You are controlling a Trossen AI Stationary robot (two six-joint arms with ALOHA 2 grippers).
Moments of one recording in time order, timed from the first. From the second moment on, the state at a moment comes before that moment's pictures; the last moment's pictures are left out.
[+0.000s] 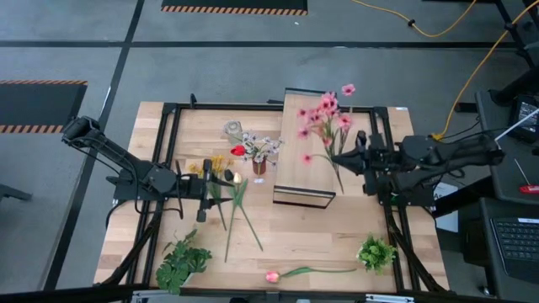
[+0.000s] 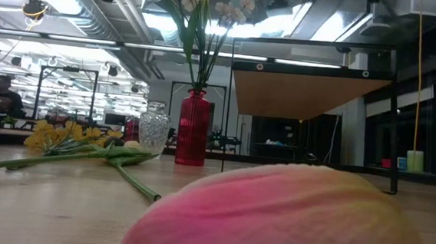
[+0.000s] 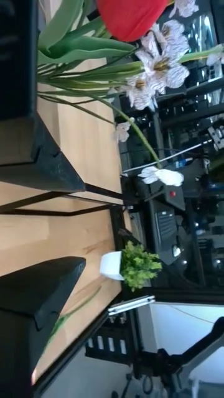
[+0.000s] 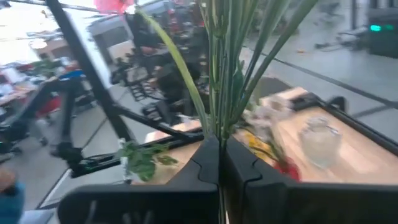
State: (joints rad) left arm -0.47 0.89 0.43 0.40 -0.48 0.09; right arm 0.26 0.72 0.79 -0.09 0.27 0.32
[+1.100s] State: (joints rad) left arm -0.49 1.20 0.53 0.68 -0.48 0.06; right arm 0.52 1.29 0.79 0.63 0.51 -0.01
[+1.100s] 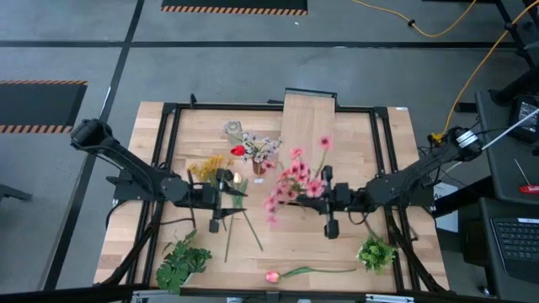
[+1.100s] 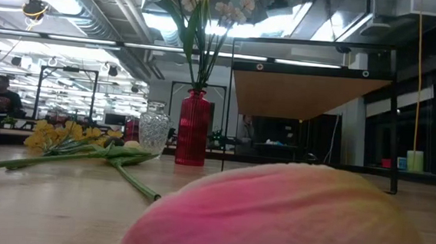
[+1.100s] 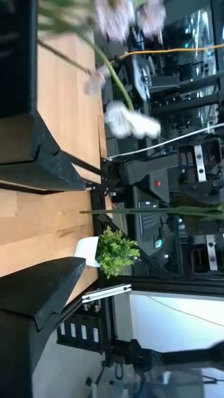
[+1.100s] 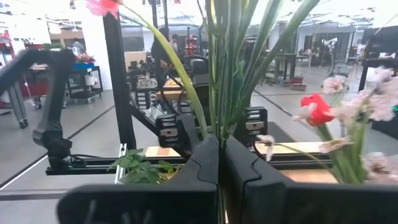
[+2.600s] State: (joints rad) left arm -0.47 1.47 0.79 0.72 -0.38 0.07; right arm 0.50 1.68 0.98 0.91 0.44 -0.24
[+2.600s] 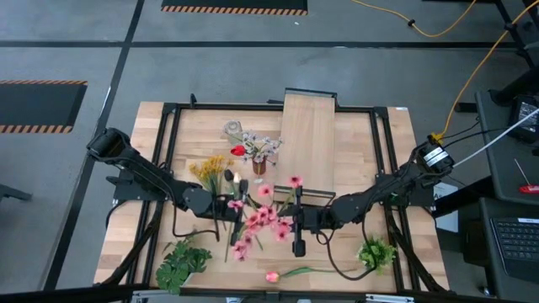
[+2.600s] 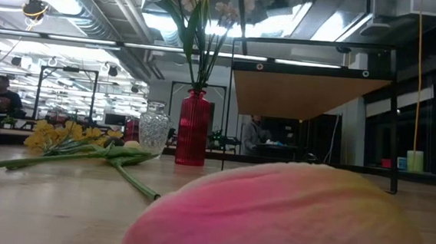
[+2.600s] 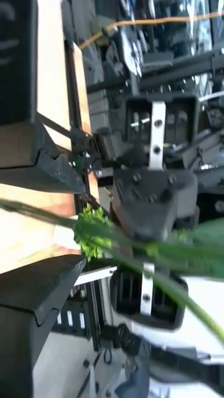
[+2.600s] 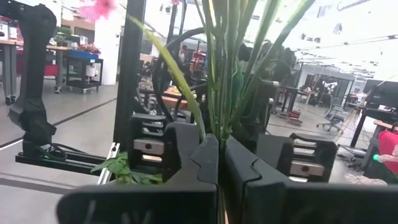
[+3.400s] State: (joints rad) left arm -0.47 1.47 0.79 0.72 -0.40 0.12; right arm 0.47 1.68 0.98 0.90 0.44 -0.24
